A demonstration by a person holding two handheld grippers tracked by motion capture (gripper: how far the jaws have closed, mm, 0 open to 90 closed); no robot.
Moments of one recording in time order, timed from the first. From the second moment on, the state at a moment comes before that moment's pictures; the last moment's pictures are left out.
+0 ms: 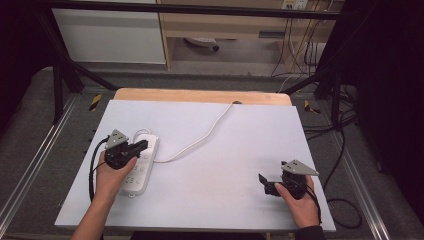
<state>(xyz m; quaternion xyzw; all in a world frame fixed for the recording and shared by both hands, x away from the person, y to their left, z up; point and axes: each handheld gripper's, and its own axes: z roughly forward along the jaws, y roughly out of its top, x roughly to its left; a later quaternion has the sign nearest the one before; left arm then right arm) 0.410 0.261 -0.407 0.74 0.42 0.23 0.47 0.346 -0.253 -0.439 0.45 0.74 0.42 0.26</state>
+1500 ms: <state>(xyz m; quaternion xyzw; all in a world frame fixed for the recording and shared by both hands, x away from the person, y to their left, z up) 0.410 0.265 -0.421 0.78 0.43 0.18 0.41 0.344 -0.253 -0.438 0.45 0.74 0.42 0.26</state>
